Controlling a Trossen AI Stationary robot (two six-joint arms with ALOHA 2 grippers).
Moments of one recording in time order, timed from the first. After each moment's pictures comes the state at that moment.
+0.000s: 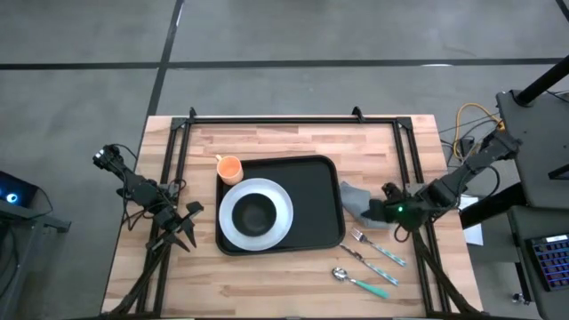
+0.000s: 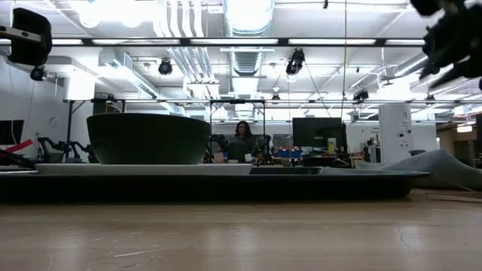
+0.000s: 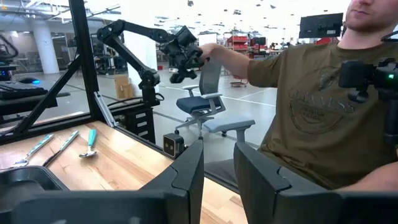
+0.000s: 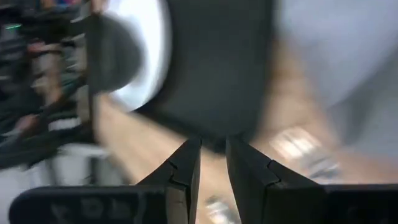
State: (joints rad) left arm -0.66 0.04 0.01 0.05 0.17 0.00; right arm 0.64 0.77 0.51 -0.58 0.50 1.96
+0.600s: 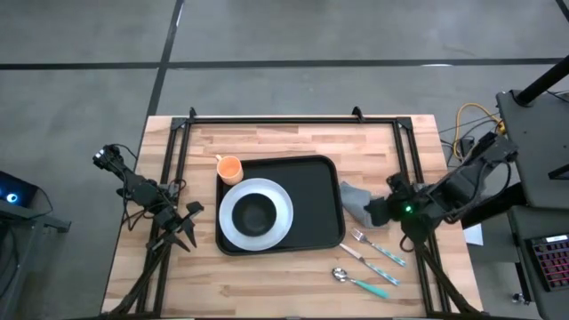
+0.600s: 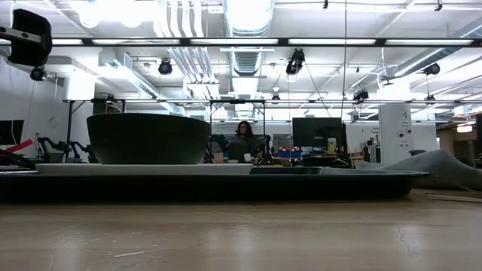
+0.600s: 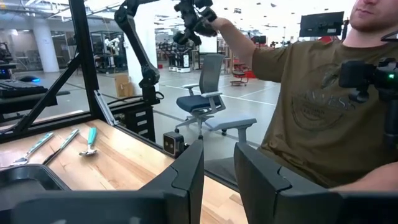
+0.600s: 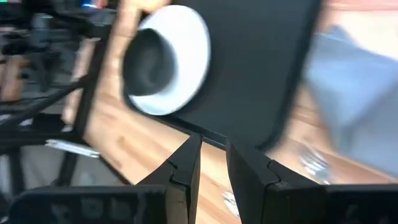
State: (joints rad) left arm -0.66 0.04 0.01 0.05 0.17 0.00; right arm 0.68 1.17 1.32 -1.23 0.59 1.87
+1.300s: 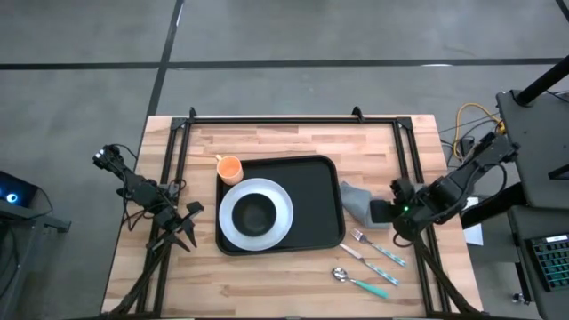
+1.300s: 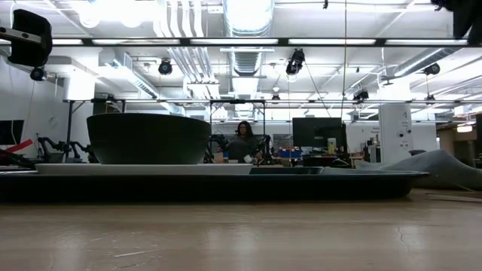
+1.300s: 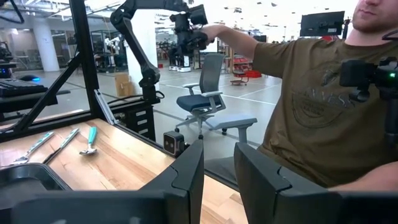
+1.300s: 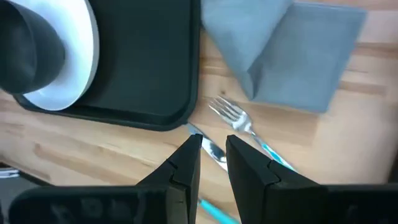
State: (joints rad) left arm -0.66 0.04 0.01 0.04 0.17 0.00; right arm 0.65 1.09 1.09 -1.29 0.31 2.13
